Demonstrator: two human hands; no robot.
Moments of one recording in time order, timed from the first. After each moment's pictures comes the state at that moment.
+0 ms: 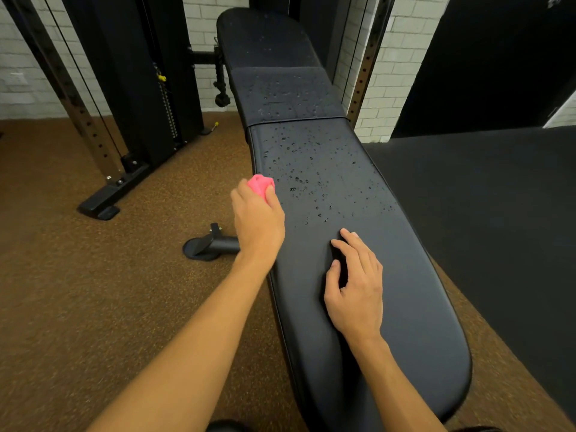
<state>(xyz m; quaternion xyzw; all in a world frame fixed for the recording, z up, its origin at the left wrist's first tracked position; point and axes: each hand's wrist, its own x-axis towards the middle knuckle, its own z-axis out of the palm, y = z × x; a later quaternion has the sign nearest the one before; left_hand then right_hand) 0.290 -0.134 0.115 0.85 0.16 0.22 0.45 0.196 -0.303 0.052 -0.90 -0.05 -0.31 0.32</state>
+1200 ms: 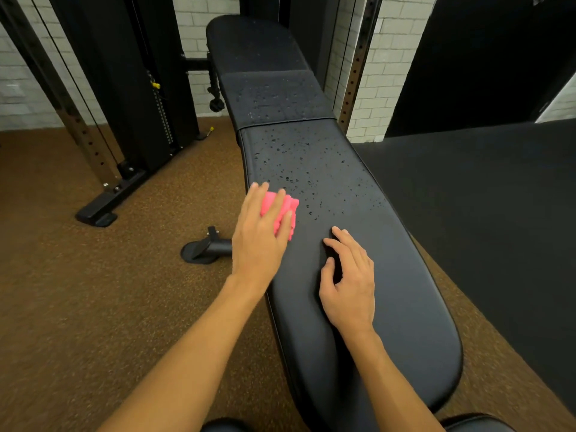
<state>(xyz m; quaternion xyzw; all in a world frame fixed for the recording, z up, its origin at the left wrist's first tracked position) 0.249 -0.134 0.096 0.91 -0.05 0.29 0.29 0.196 -0.306 0.047 -0.88 -0.05 -0.31 0.36</state>
